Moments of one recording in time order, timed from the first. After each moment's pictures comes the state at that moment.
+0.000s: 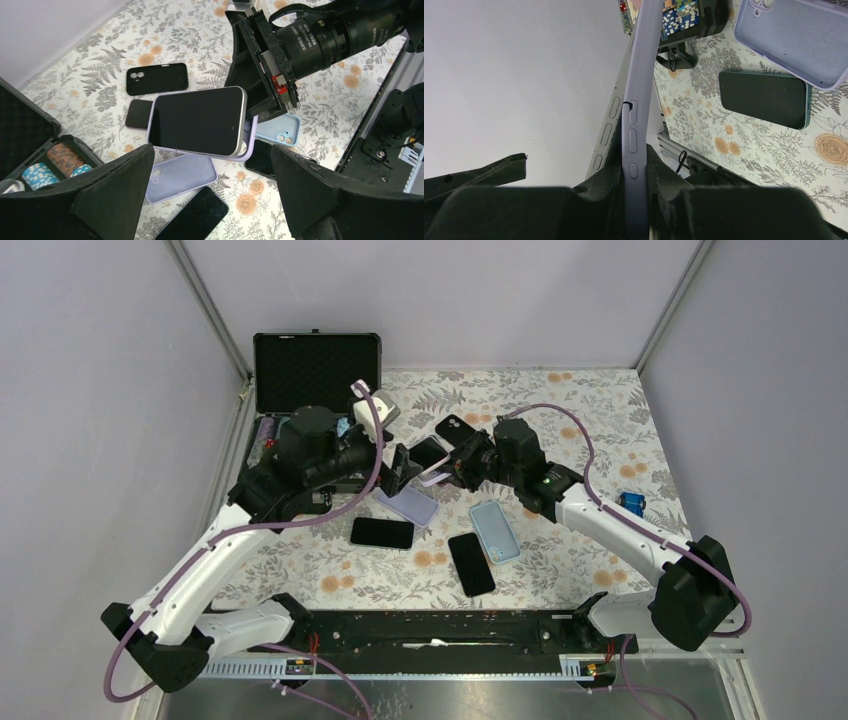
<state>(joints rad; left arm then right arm) -0.66 1.05 1.25 -0.50 0.24 0.06 0.66 1.33 0.98 -0.09 -0.25 1.46</state>
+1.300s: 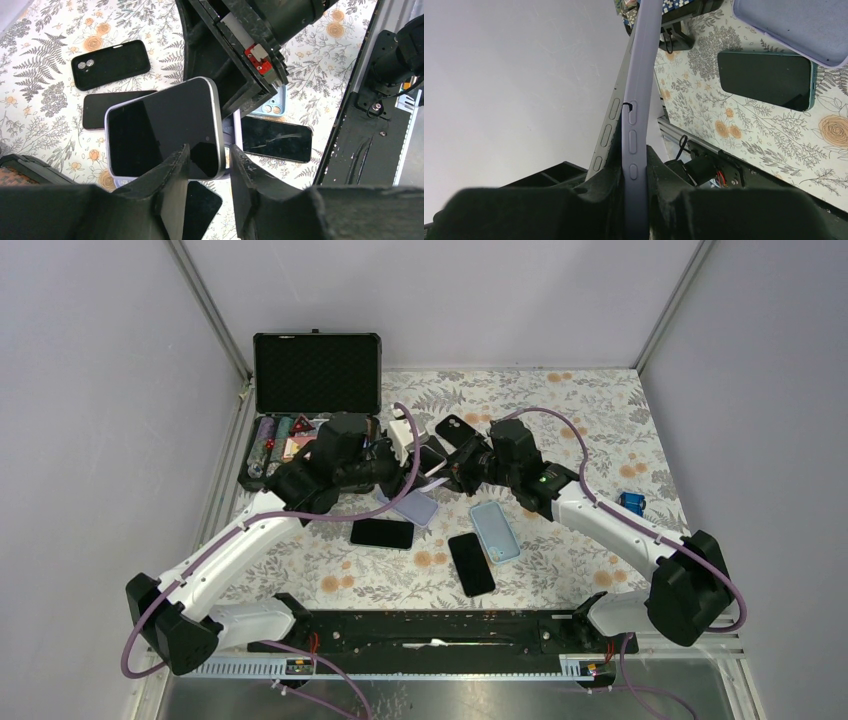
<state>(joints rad) -0.69 1.16 1.15 -0.45 0.41 0.16 0.66 1.36 0.98 -0.10 -0.33 1.49</state>
